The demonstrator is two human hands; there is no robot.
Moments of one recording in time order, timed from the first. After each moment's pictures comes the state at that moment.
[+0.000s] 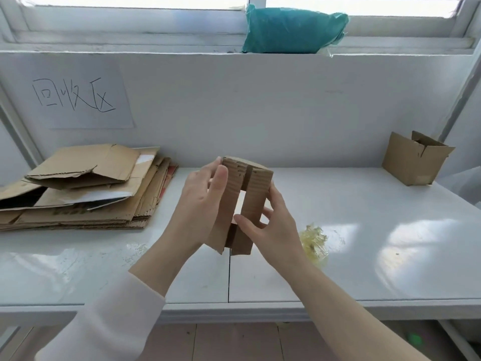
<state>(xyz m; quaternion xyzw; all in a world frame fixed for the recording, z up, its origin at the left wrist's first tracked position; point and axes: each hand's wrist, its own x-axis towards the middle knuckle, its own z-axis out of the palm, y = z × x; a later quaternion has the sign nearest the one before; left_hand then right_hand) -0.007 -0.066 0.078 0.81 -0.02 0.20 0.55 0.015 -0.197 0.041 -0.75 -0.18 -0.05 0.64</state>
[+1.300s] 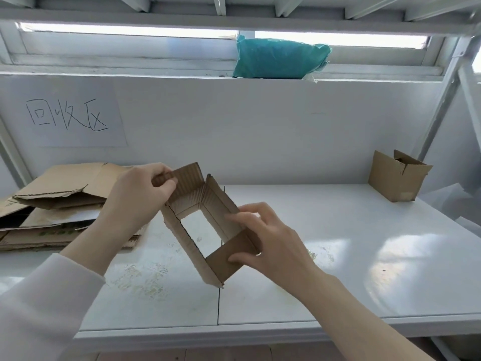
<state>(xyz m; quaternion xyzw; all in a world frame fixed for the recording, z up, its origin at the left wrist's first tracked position) -0.002 -0.010 0.128 0.90 0.07 0.32 0.27 0.022 -0.228 0.057 -0.86 -0.37 -0.18 0.30</state>
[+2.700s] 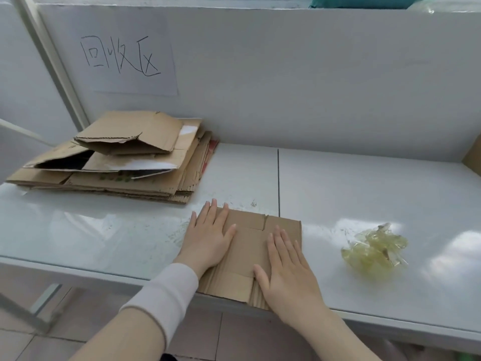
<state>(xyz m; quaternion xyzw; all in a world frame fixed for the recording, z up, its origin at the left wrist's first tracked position) 0.033 0.040 -0.077 0.99 0.12 0.00 0.11 0.018 -0.142 -0.081 -0.97 -0.23 0.01 0.08</state>
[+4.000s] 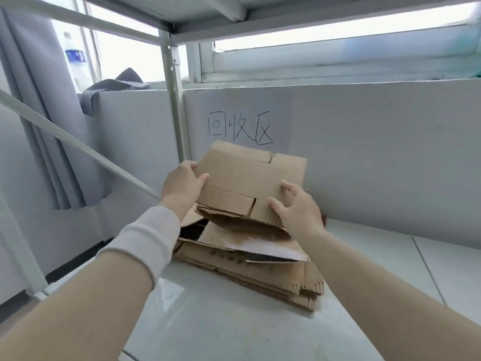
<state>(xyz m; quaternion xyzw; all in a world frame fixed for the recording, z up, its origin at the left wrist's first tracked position) 0.057 0.340 0.094 0.84 0.35 0.34 0.22 0.138 0.147 0.064 -0.84 -0.27 -0.02 0.47</state>
